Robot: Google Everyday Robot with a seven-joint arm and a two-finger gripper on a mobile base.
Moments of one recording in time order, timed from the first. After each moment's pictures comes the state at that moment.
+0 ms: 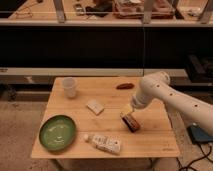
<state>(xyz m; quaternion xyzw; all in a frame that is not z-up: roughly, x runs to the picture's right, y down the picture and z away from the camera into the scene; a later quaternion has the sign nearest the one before) 0.152 0.118 0.788 -0.06 -0.31 -0.78 0.53</state>
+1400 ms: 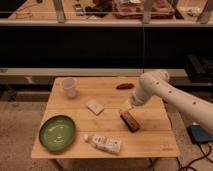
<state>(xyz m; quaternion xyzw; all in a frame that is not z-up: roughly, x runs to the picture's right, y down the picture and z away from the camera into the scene) 0.140 0.082 0.798 -0.04 -0.30 -0.79 0.54</state>
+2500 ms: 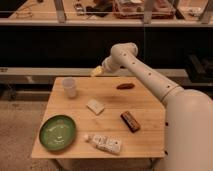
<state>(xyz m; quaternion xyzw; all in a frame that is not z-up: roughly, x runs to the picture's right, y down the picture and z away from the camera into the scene) -0.020 -0.108 0.875 0.09 -0.25 -0.72 0.64</state>
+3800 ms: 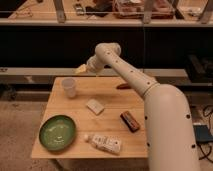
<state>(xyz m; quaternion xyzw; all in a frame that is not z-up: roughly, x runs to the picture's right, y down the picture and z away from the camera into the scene) -0.120 -0.108 0.876 0.10 -0.31 -0.68 0.66</state>
